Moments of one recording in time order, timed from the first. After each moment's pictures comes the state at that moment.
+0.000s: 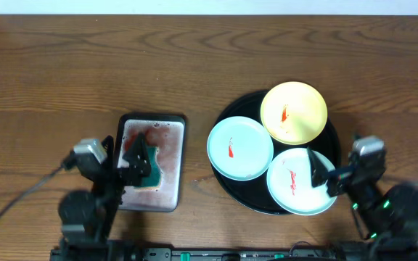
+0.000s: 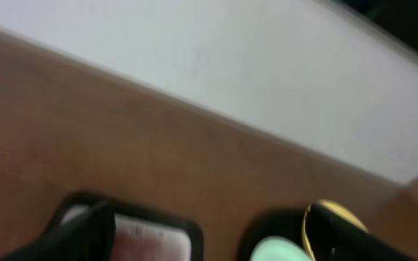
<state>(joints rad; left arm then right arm) 0.00 0.34 0.46 -0.32 0.18 -0.45 0.05 0.42 0.61 -0.47 -0.27 -0.03</state>
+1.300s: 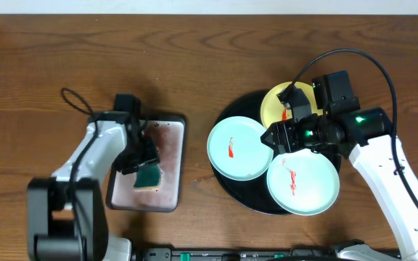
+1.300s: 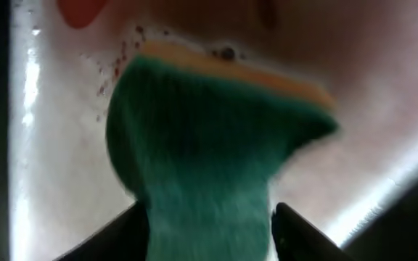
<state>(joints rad) -0.05 1.65 0.94 -0.92 0.09 -0.37 0.27 1.38 1.18 -0.98 -0.49 0.05</state>
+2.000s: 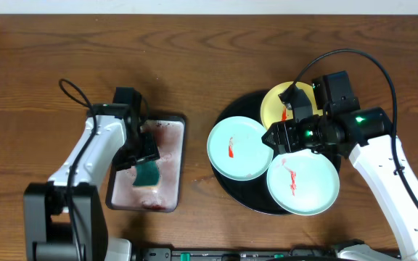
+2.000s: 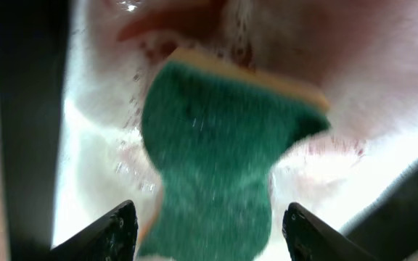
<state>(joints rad) -0.06 1.61 1.02 -1.03 0.04 -0.36 0.27 1.38 1.18 -0.99 -0.47 0.07</state>
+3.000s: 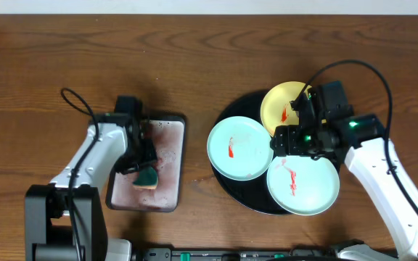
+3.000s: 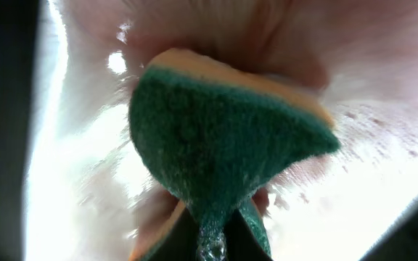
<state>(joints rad) -0.06 1.60 0.96 -0.98 0.05 -0.38 0.27 1.38 1.06 -0.94 -0.27 0.27</state>
